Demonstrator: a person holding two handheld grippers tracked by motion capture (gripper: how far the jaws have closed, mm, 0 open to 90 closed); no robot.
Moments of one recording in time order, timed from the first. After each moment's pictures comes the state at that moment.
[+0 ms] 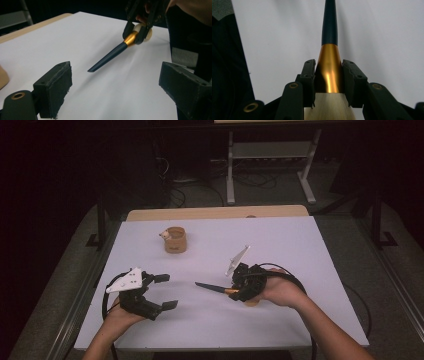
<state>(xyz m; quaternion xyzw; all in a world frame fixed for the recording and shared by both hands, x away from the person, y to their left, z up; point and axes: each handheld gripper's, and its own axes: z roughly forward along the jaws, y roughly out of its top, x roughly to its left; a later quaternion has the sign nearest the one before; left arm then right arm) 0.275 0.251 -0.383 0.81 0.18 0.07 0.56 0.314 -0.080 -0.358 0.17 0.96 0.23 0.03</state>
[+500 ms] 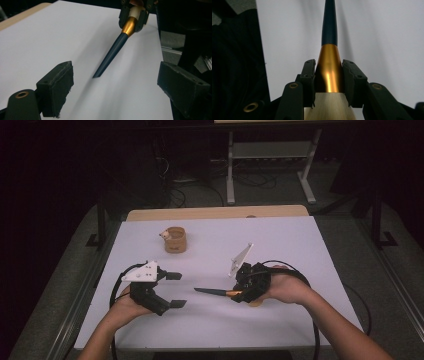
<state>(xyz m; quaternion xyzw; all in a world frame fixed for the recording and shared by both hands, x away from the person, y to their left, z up) 0.295 0.224 -0.372 0.85 0.12 0.03 0.52 0.309 -0.087 -0.341 0.13 0.96 0.24 0.01</state>
